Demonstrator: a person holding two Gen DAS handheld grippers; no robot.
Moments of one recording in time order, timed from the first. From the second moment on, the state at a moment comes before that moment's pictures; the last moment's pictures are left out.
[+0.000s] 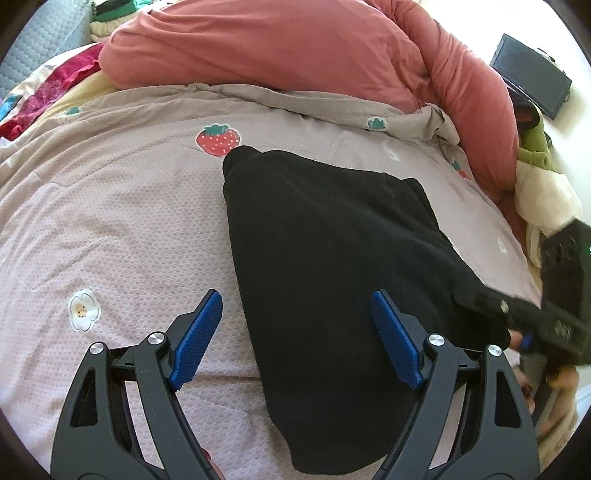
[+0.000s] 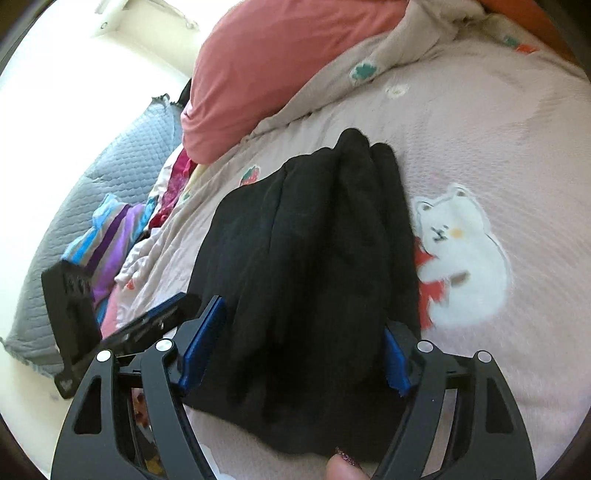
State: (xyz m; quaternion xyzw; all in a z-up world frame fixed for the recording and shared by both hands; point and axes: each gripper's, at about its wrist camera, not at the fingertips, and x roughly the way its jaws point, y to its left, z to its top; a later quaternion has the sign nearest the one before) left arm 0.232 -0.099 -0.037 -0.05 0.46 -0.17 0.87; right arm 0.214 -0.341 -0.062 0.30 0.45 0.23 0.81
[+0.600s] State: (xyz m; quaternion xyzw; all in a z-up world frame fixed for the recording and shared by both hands) left arm 0.216 -0.113 -0.028 -0.03 0.45 -0.19 0.87; right arm 0.199 -0.329 -0.037 0.16 0.40 0.19 0.88
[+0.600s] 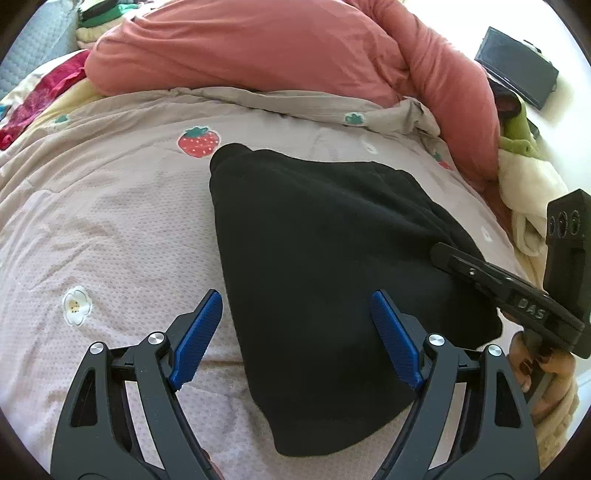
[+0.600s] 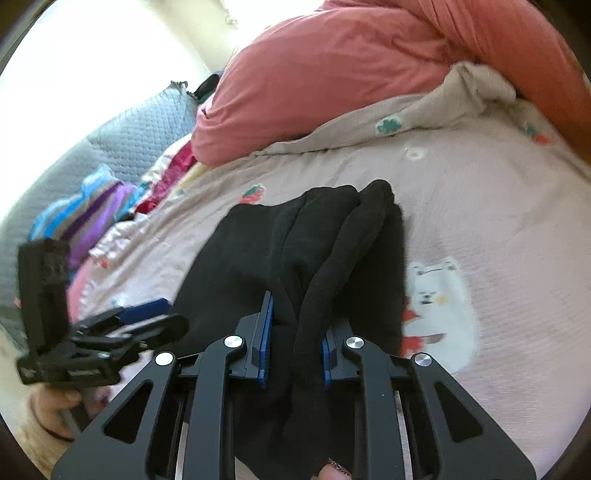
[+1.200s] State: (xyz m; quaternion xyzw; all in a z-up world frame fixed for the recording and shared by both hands) left arm 0.176 -0.100 -0.010 -0.05 0.42 -0.18 0.89; right arm 0.121 -0.324 -0.006 0.10 0.32 0.06 0.94
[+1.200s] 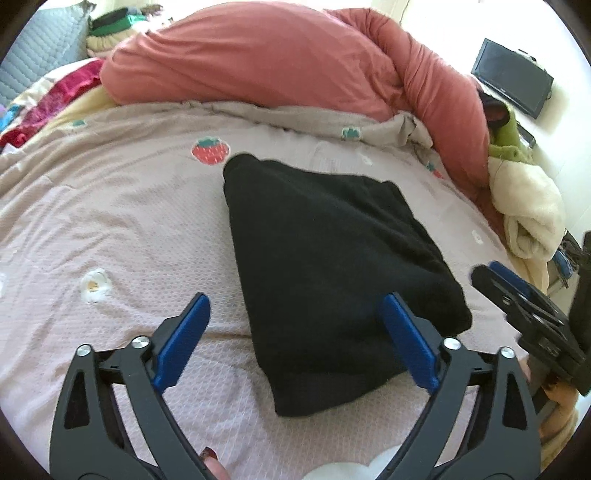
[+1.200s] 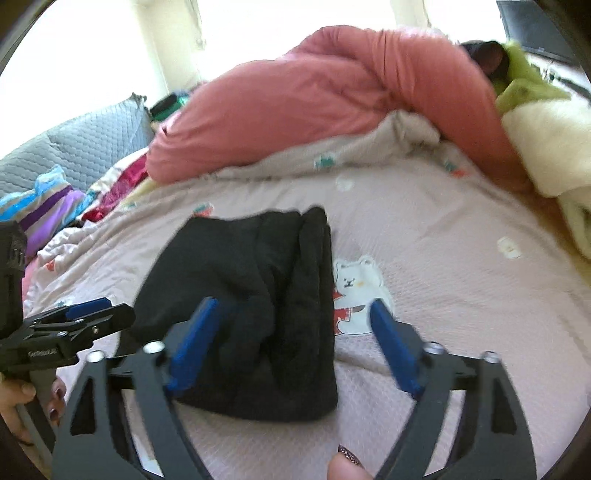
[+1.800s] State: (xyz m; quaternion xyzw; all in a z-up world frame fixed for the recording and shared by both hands) left arm 0.106 -0.066 0.008 -0.03 0.38 -0.15 0.91; right arm 0.038 -0.292 0.006 0.06 0.29 0.04 0.95
